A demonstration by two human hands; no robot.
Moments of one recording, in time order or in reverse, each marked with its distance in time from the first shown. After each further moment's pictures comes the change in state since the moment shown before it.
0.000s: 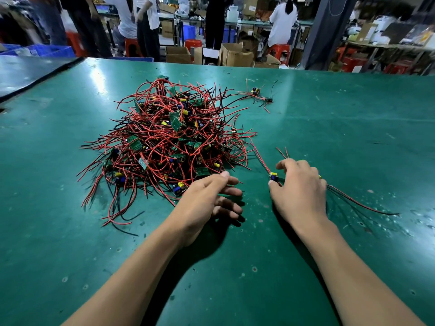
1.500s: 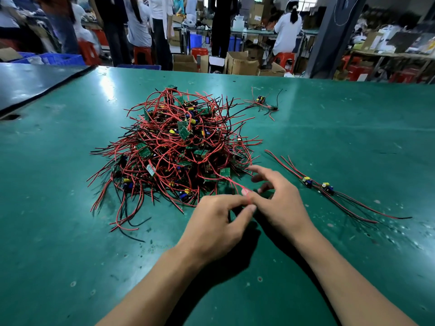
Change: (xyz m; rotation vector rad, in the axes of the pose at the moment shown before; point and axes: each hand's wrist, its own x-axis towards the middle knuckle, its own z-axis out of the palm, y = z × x) left_hand -0.015 -0.010 0.006 0.895 0.123 0.739; right_hand -0.013 -0.019 0.005 0.742 -0.250 -0.157
